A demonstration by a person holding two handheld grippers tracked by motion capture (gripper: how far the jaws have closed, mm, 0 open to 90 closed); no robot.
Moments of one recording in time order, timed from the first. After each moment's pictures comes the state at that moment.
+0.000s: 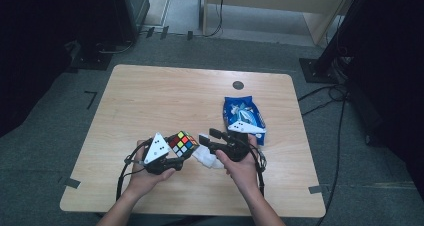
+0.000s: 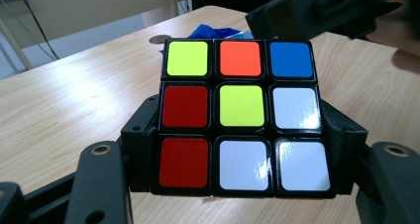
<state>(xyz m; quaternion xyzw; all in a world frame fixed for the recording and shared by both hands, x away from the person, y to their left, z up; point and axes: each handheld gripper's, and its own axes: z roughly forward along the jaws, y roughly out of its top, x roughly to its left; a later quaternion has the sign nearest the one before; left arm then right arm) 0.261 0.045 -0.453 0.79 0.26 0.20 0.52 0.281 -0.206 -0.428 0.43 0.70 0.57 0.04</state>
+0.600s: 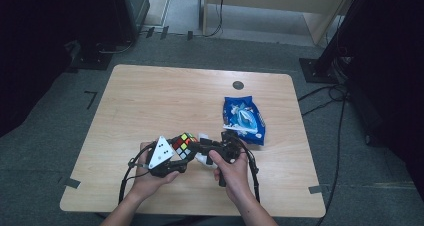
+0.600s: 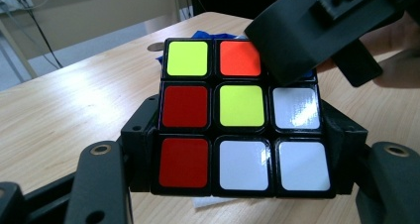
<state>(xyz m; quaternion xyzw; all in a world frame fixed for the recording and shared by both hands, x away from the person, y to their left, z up) 0.254 0.036 -0.455 0.78 0.25 0.22 0.53 0.284 -0.188 -0.445 0.51 0.64 0.56 -0.13</state>
